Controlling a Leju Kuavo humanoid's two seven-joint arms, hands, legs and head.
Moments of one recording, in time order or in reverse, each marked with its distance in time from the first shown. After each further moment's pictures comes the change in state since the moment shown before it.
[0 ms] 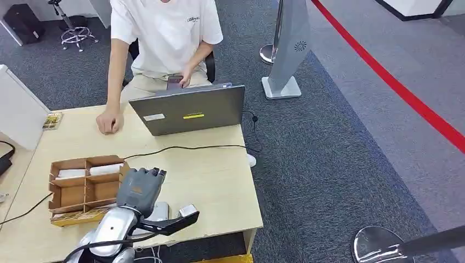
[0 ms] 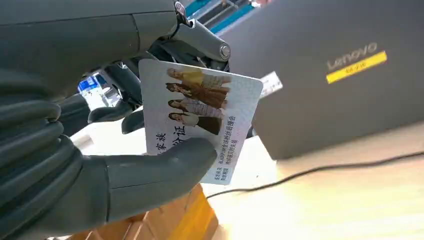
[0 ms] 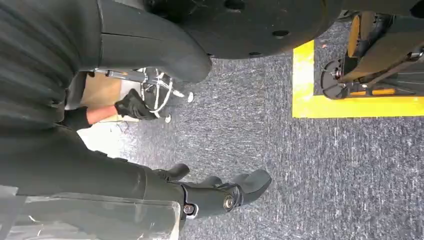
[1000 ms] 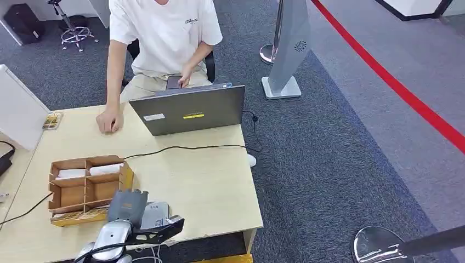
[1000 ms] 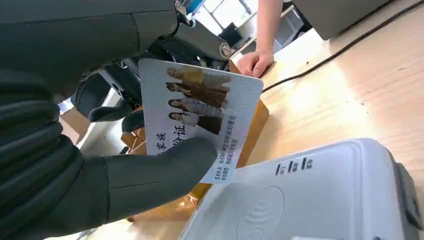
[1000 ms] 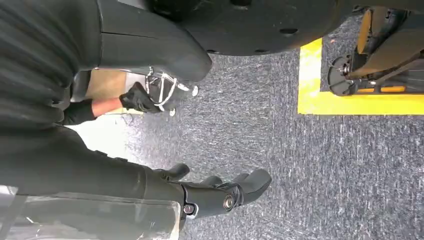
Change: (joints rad) left arm 0.086 -0.032 0.117 0.119 -0.066 -0.101 0.105; right arm 0.000 0.000 0.000 0.000 0.037 -0.002 0.016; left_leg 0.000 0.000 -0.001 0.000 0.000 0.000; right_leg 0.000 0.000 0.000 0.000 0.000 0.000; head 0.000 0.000
